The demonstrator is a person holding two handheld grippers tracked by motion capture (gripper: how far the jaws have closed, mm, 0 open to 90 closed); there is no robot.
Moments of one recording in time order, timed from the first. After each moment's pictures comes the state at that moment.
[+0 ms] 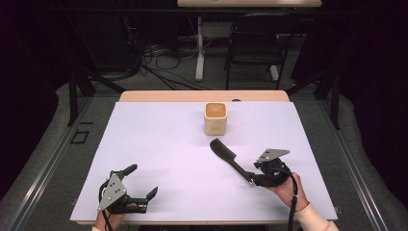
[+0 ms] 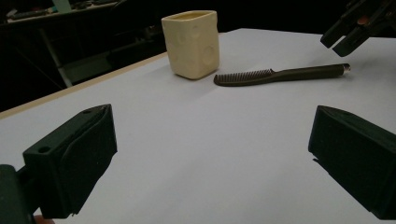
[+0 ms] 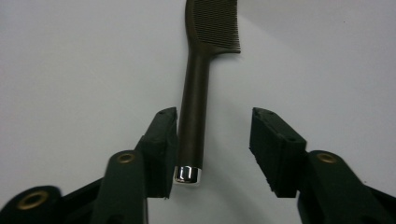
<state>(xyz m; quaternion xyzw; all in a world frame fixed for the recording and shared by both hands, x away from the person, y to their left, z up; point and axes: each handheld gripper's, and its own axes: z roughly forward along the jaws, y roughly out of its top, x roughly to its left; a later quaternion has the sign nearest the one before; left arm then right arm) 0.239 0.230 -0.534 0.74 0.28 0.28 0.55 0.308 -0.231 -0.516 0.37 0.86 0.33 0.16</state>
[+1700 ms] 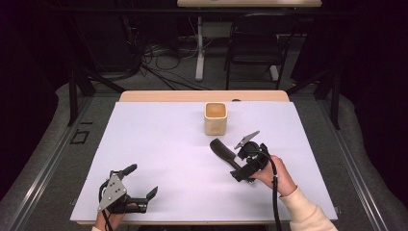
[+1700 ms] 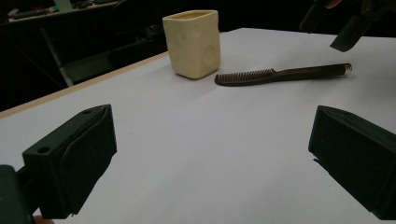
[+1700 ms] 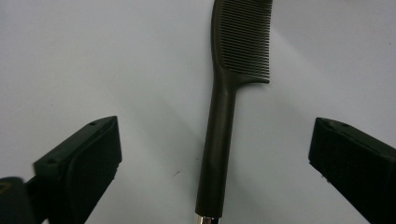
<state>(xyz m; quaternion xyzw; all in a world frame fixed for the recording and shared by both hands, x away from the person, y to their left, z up) 0.240 0.230 -0.534 0.74 0.28 0.28 0.54 0.345 -0.174 -0.490 0.36 0.90 0.22 0.11</state>
